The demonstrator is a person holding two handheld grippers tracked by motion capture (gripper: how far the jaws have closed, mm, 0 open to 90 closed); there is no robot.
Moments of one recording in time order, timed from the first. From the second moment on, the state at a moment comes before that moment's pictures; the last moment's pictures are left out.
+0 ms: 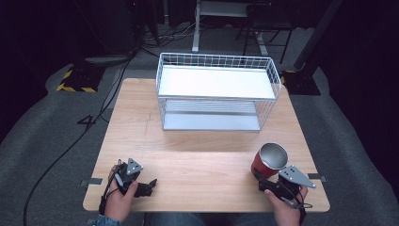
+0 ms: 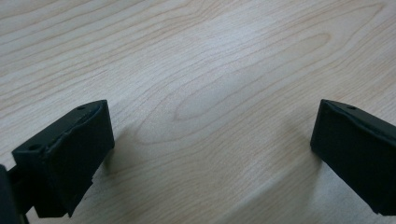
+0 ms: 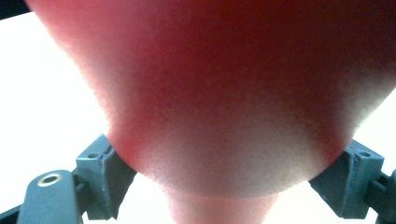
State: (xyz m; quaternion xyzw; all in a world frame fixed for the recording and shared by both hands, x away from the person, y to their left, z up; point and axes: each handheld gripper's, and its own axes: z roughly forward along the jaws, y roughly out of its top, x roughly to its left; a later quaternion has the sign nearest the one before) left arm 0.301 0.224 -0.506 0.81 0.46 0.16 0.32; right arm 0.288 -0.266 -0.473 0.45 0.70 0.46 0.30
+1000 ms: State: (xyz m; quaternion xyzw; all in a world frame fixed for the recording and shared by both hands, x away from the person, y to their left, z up) left arm 0.253 0.260 -0.483 0.77 0.48 0.20 0.38; right arm 0.363 -0.215 -0.433 0.42 0.74 0.47 0.26
